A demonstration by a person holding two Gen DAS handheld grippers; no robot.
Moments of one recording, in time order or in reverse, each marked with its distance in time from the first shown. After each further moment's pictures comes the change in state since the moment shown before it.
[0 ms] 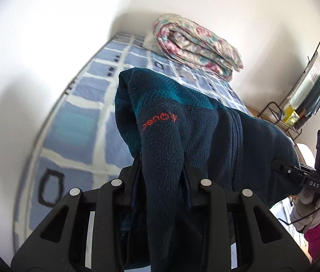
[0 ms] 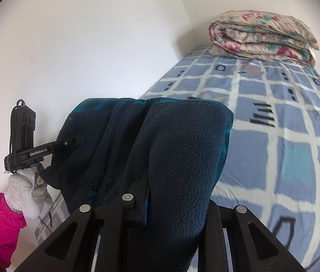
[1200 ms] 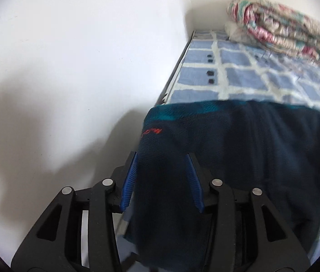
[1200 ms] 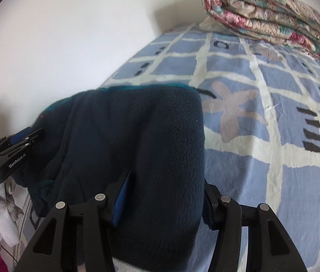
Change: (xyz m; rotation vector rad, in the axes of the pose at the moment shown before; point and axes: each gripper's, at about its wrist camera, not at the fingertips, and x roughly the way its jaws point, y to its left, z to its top) left arm 0.142 0.102 0.053 0.084 -0.030 0.603; right arm 0.215 -0.006 0.059 0.058 0.081 -0.186
